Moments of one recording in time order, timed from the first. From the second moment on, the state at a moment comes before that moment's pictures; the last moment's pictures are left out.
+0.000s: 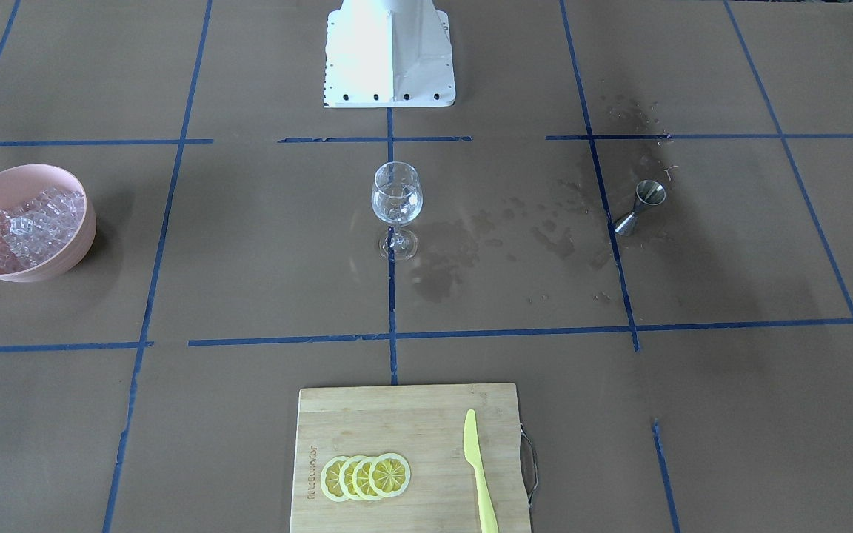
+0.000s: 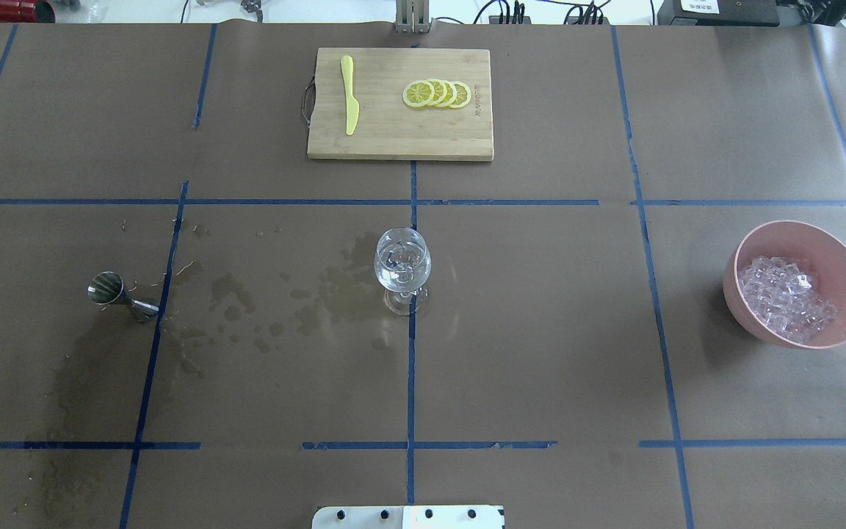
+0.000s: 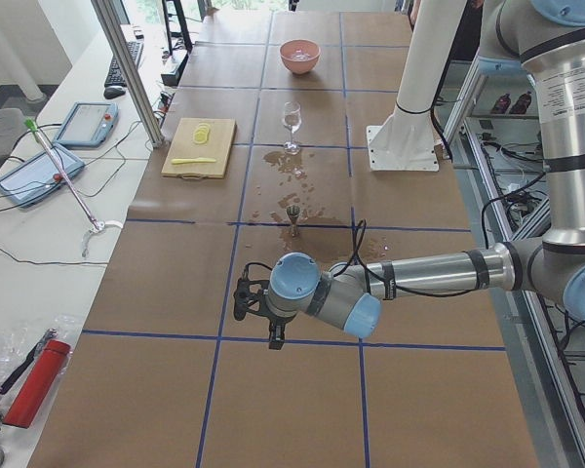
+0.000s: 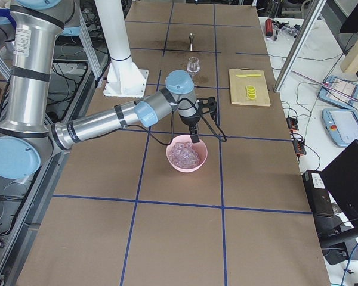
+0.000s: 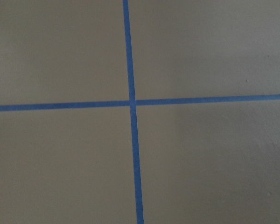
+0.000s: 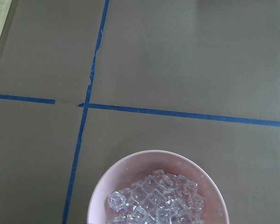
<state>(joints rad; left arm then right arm) -1.47 -1.36 -1.62 -2.08 -2.43 -0.34 1.26 -1.75 2.13 -1.31 2.28 0.56</state>
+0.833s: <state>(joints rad) -1.40 -1.39 -1.64 -1.94 -2.43 -0.34 0.89 -1.78 2.00 -0.94 1.94 0.86</state>
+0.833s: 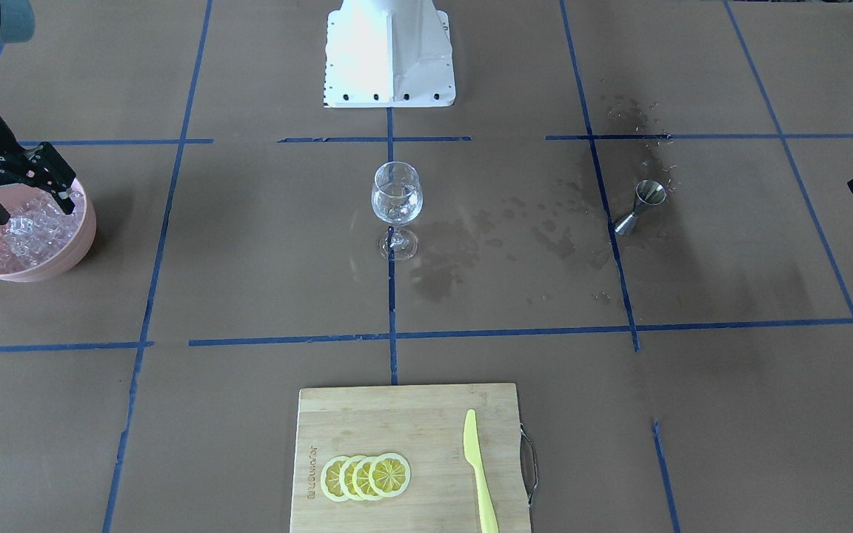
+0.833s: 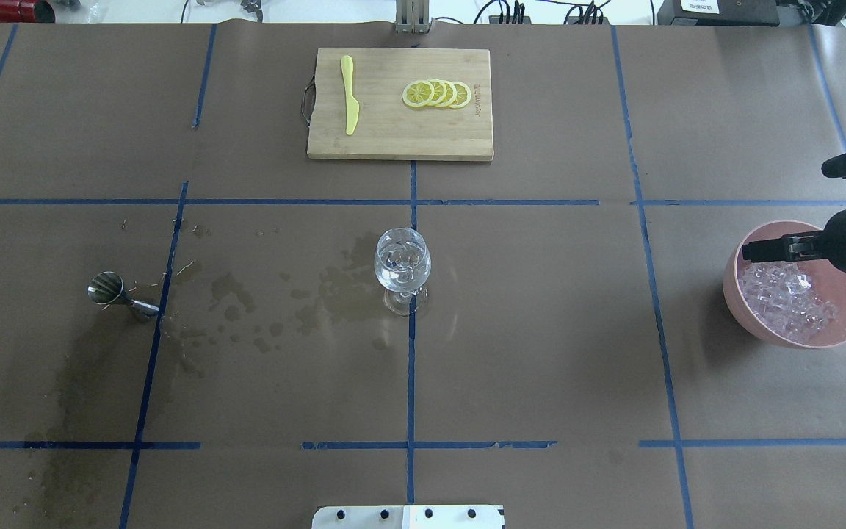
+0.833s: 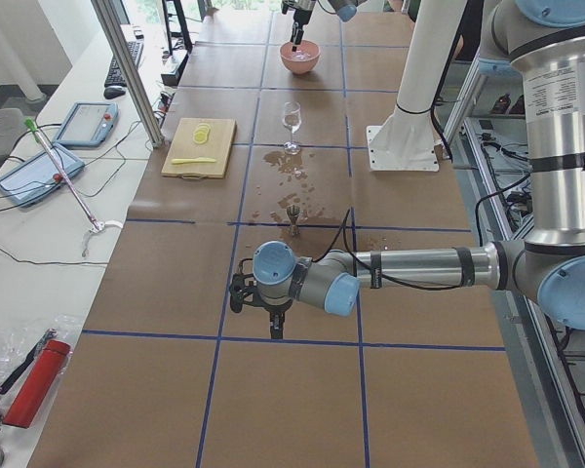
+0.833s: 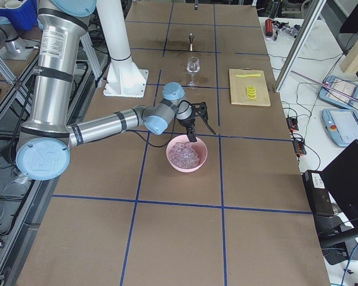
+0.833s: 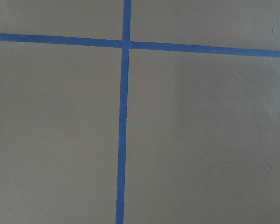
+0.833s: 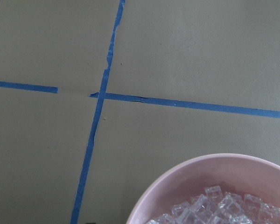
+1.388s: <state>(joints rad) -1.40 -1.39 -1.64 -1.94 -2.43 -0.34 0.89 -1.88 1.93 -0.80 1.99 0.82</state>
